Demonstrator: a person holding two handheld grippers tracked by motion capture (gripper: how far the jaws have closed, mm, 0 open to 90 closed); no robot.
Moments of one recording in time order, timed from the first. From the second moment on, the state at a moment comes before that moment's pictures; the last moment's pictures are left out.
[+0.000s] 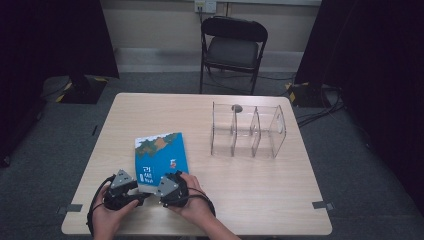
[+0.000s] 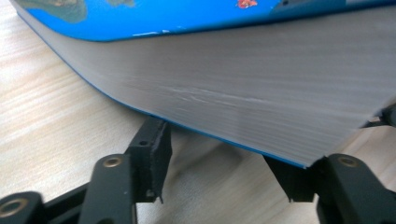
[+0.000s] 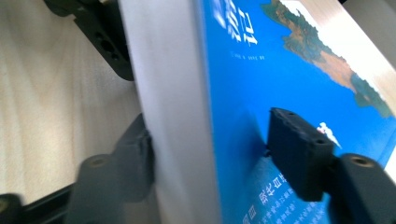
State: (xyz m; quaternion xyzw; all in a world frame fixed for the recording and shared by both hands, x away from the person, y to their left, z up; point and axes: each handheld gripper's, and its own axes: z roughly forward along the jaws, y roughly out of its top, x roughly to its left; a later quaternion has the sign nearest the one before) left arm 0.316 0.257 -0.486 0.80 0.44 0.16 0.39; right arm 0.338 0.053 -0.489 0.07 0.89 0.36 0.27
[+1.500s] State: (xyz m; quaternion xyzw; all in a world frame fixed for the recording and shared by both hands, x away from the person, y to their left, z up) left arm 0.311 0.265 -0.500 0.83 0.39 0.16 0.36; right arm 0.357 0.010 -0.377 0.10 0.93 0.32 0.16
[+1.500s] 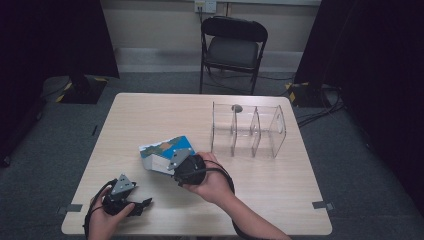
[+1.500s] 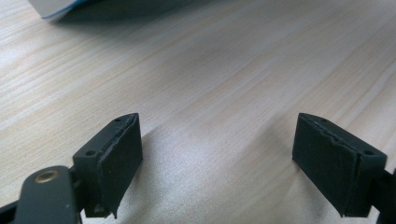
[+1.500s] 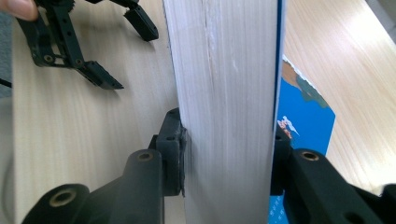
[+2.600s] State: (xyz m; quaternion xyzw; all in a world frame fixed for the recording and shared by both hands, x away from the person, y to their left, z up) left arm 0.313 0.261 -0.497 0.83 0.38 0.15 0.37; right arm 0.367 -0.005 -0.314 0.14 0.95 0.28 0.08
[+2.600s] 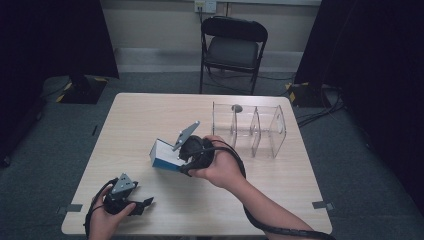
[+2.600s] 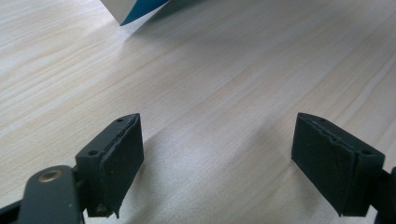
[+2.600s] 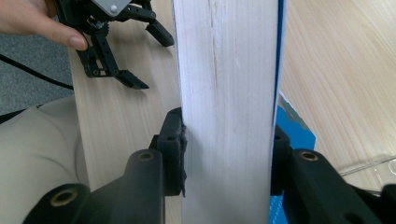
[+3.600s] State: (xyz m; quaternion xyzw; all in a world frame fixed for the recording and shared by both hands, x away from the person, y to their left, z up) left arm 0.314 0.263 -0.497 0.83 0.38 0.15 0.37; right arm 0.392 0.007 -0.287 0.13 0.95 0.28 0.04
